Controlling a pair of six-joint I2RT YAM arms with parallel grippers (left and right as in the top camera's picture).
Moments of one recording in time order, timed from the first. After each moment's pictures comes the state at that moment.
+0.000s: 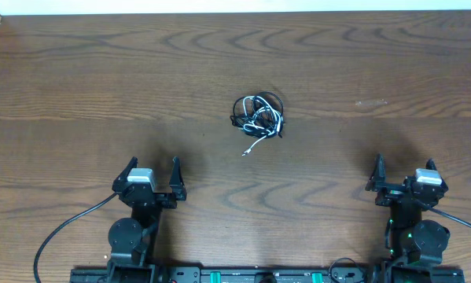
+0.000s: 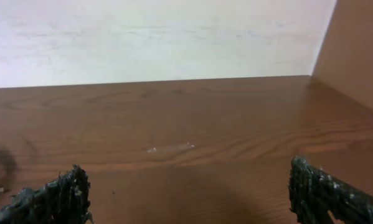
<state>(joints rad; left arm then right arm) -0.09 0.01 0.01 -0.10 0.00 -0.09 -0.14 0.01 0.01 -0.07 0.01 -0.01</state>
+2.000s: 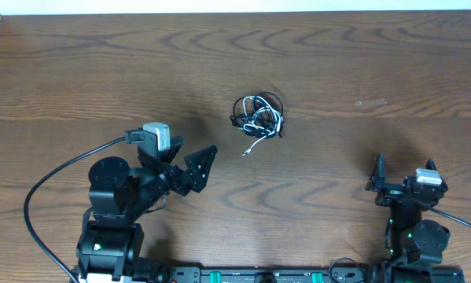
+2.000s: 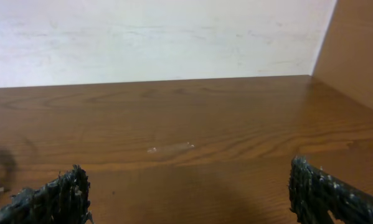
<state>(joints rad) -0.09 0.65 0.59 -0.31 0.59 -0.36 -0.14 0.01 0.01 -0.07 0.01 -0.01</state>
